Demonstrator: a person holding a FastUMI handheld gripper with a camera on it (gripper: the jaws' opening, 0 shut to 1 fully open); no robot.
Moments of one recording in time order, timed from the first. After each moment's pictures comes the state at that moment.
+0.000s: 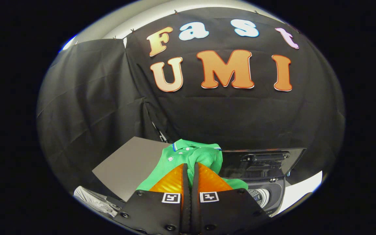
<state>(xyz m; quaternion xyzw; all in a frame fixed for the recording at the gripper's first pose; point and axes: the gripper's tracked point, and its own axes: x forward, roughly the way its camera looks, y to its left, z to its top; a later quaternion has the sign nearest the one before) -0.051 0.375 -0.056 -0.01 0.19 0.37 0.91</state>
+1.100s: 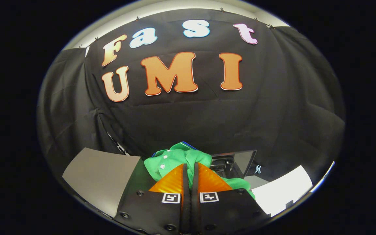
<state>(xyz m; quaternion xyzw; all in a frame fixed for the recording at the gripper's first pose) 0.064 0.220 -0.075 0.01 0.18 0.21 0.96</state>
